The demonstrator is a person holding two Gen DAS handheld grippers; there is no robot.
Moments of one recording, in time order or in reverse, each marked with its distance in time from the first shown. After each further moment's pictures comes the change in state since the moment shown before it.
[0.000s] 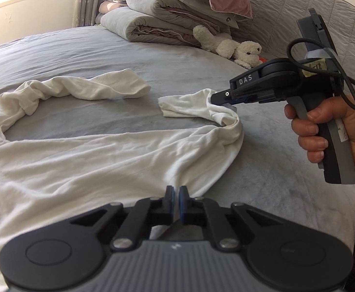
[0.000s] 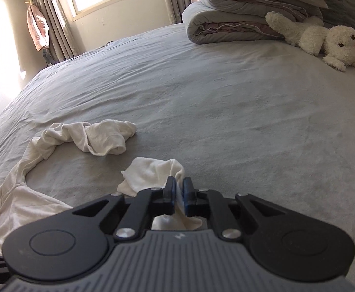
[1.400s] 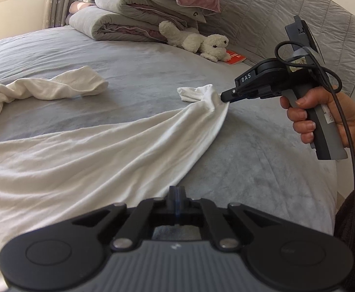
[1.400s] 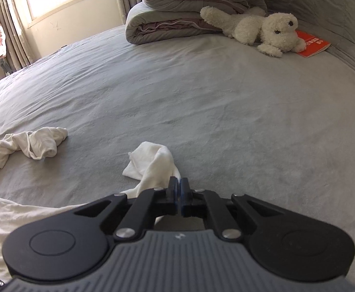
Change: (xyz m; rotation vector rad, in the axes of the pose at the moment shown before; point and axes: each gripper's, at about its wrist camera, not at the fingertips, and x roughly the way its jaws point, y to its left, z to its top) left arm -0.001 -0.027 -0.008 0.077 0.006 -0.164; right arm -0.032 -0.064 -0.006 0.083 0.010 -0.209
